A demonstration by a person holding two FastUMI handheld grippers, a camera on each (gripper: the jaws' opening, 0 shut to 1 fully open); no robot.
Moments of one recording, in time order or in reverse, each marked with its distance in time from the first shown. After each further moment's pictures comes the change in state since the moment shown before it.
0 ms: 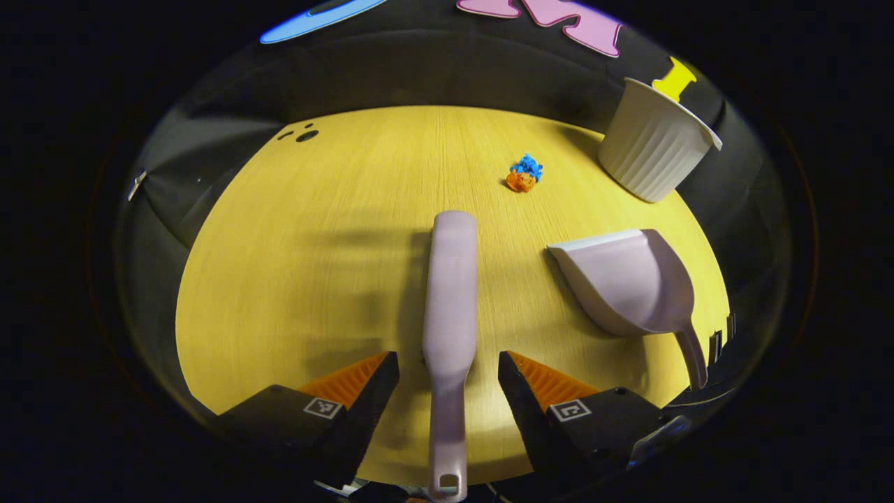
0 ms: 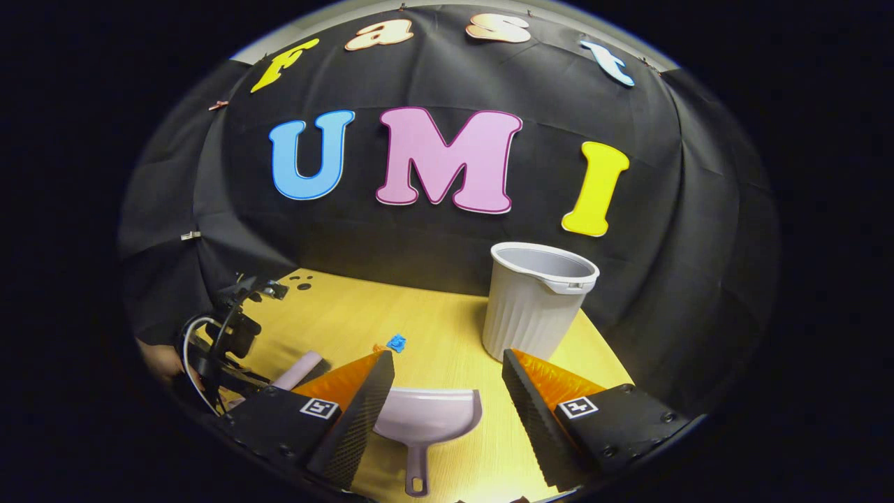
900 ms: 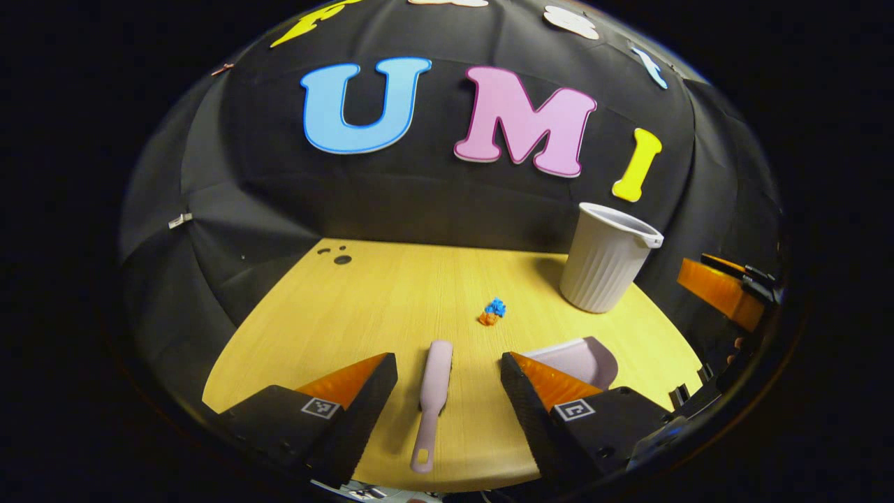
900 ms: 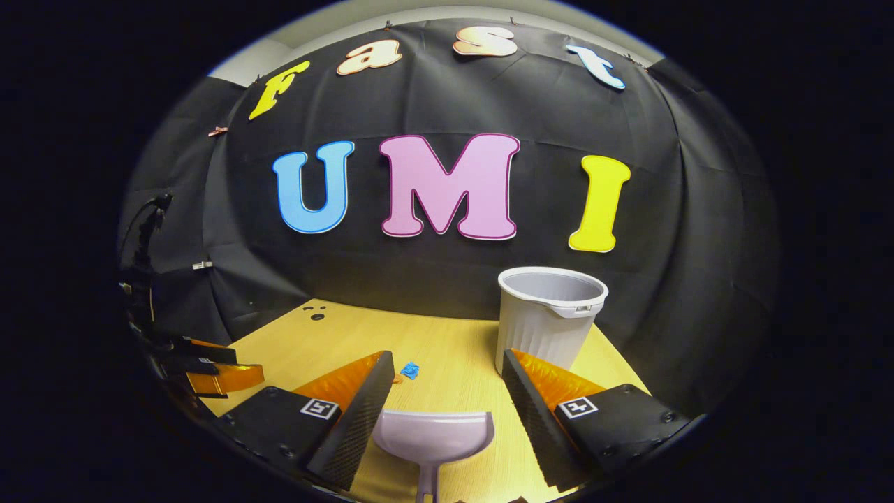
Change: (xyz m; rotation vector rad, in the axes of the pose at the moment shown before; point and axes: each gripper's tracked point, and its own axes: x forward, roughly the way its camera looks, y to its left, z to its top) left arm -0.157 -0.018 0.063 -0.047 -0.533 0.018; right arm 0.005 0.005 0.035 0.052 -0.105 0.070
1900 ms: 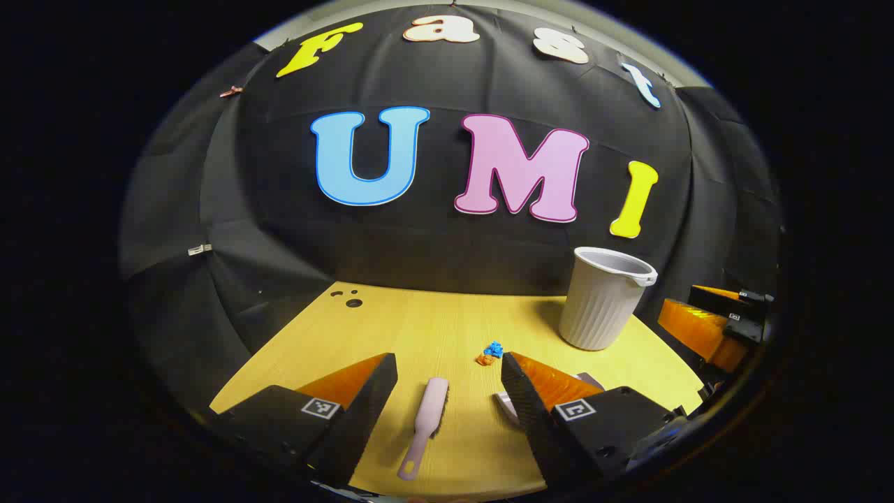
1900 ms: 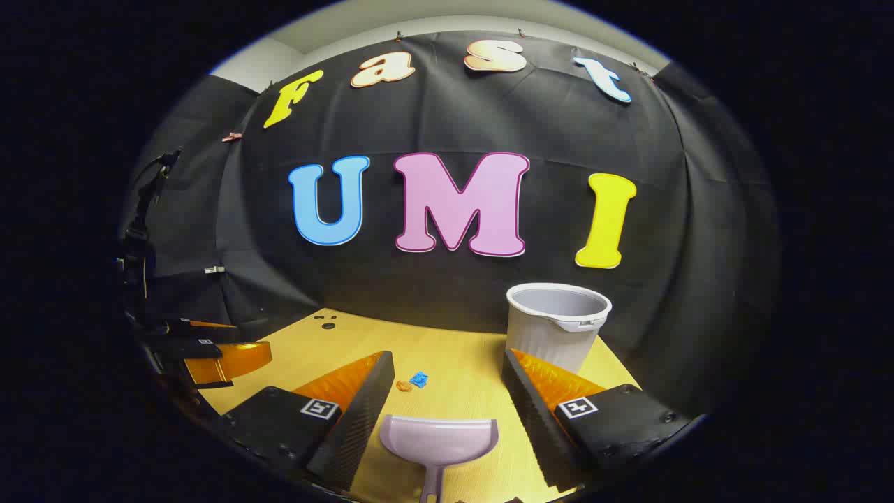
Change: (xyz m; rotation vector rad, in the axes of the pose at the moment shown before) left arm -0.047 -0.023 0.059 0.015 -0.233 0.050; right arm -0.022 0.008 0.021 -0.006 -0.066 0.041
